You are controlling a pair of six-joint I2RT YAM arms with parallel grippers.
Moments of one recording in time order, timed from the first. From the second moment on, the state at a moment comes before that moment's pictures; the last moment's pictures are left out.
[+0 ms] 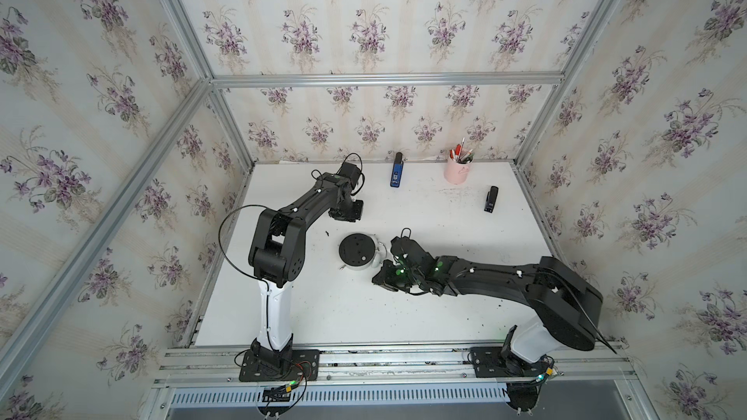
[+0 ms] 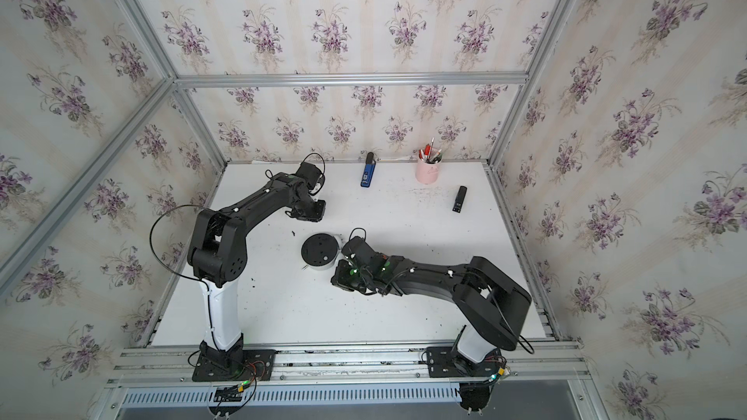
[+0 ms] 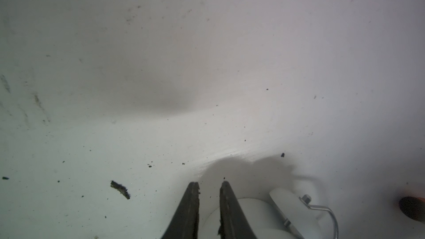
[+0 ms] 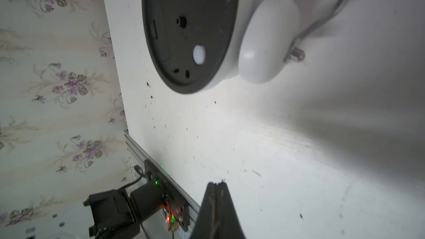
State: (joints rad) left arm -0.36 2.07 1.64 -0.89 0.03 -0.21; right arm 0.99 1.65 0.88 -0.03 -0.25 1.17
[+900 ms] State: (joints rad) left arm -0.32 1.78 1.29 -0.80 0.03 -0.32; right arm 0.90 1.75 1.36 -0.56 -0.19 0.67
